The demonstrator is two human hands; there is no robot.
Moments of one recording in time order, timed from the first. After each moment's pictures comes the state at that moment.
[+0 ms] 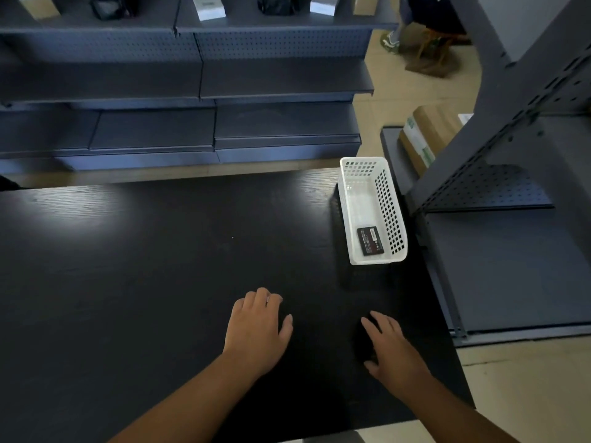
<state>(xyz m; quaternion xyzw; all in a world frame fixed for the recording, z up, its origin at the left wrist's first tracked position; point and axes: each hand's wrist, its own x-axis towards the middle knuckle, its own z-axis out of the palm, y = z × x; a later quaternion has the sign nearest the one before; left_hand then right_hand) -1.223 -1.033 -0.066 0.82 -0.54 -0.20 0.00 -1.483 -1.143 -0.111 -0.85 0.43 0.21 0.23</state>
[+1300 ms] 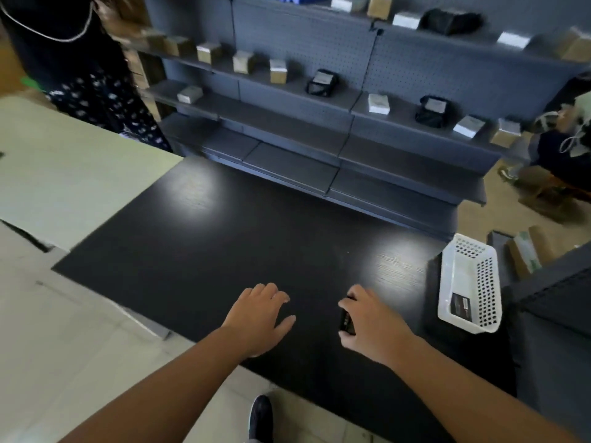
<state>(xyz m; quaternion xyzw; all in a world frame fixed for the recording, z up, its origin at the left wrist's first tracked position) -1.163 -0.809 0.011 0.88 -0.44 -0.15 0.08 -1.302 -1.010 0.056 -0.98 0.11 0.15 0.08</state>
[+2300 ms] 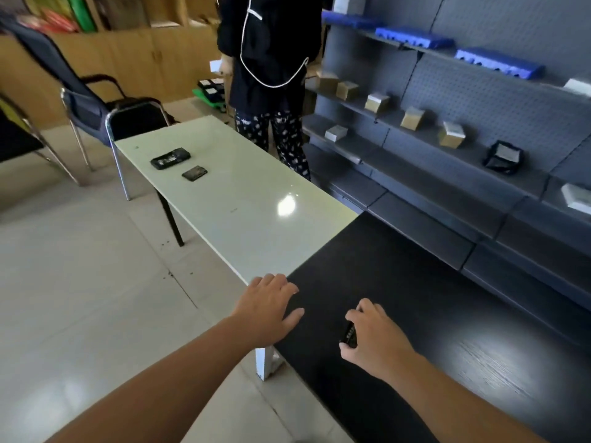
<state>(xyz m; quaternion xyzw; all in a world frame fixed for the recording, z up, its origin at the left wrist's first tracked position) -0.824 -0.448 0.040 0.95 -0.29 -0.08 0.09 -0.904 -0.670 0.053 -0.99 0.01 0.15 0.05</state>
